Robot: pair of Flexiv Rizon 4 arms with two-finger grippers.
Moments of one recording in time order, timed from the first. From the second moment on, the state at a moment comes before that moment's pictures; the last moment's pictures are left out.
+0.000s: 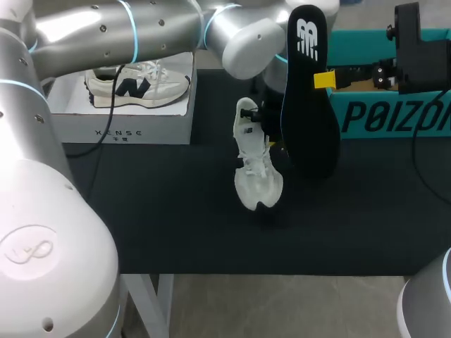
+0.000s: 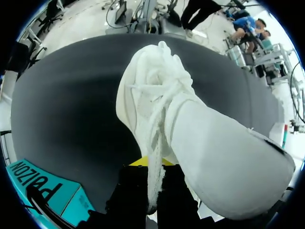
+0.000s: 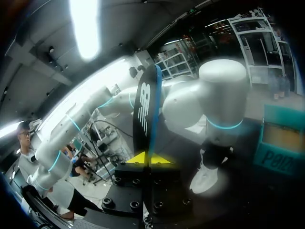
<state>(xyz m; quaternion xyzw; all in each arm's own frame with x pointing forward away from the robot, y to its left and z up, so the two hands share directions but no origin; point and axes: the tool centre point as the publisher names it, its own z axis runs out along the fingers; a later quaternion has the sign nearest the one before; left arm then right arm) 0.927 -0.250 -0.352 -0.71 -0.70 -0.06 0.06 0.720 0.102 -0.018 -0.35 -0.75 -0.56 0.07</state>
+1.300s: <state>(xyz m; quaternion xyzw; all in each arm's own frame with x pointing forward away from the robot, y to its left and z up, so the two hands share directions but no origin) 0.936 -0.261 -0.381 -0.72 -0.68 -0.06 0.10 0.720 0.102 -0.018 -0.35 -0.75 -0.56 0.07</state>
